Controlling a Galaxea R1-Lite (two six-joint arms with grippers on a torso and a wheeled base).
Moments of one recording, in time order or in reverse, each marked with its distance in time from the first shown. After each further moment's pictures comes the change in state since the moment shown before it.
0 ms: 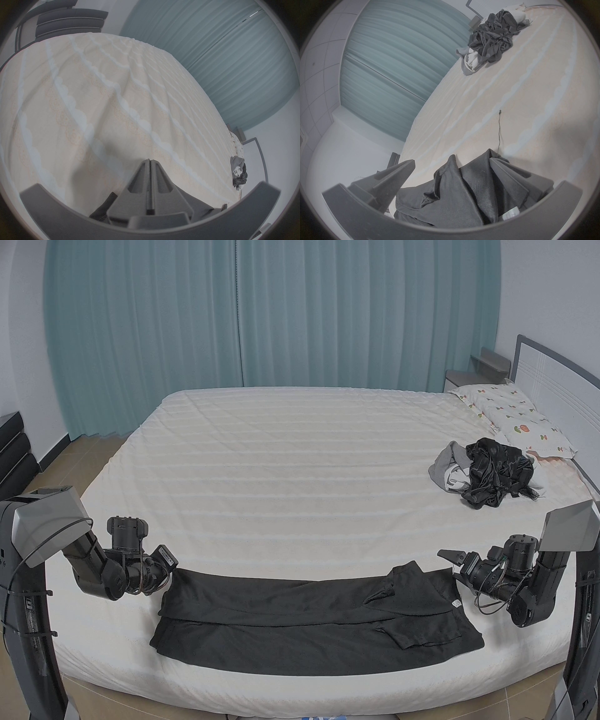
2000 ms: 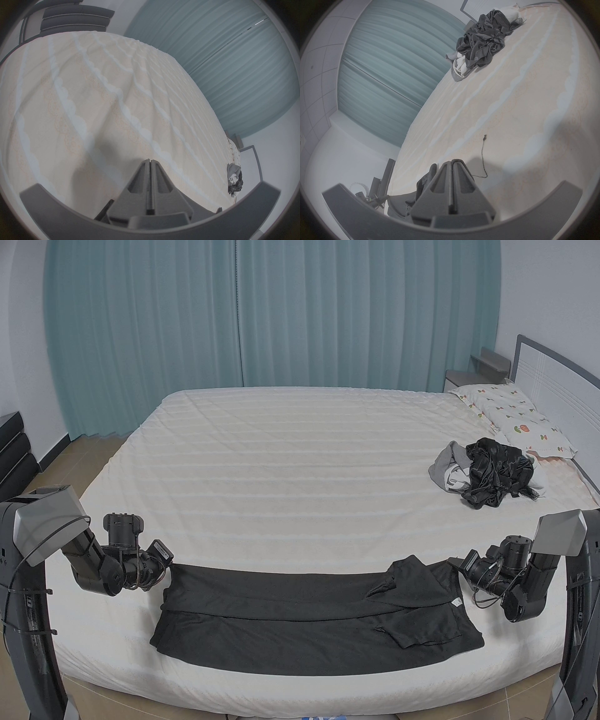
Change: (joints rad) left arm 0.031 0.019 -0.045 -0.002 -0.018 -0.054; right arm -0.054 0.116 -0.156 0.013 -0.005 0.009
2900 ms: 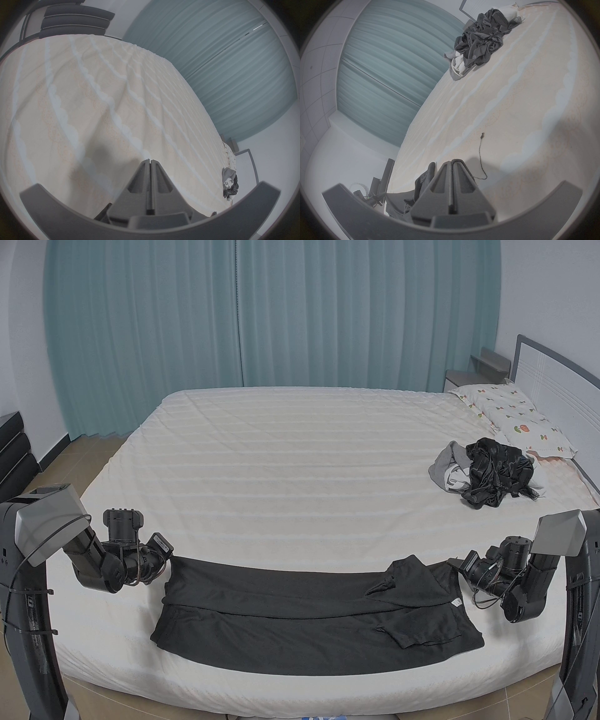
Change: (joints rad) left arm -0.001 0.015 -0.032 -0.029 0.001 -0.013; right arm 0.000 0.003 0.004 -0.001 0.000 -0.001
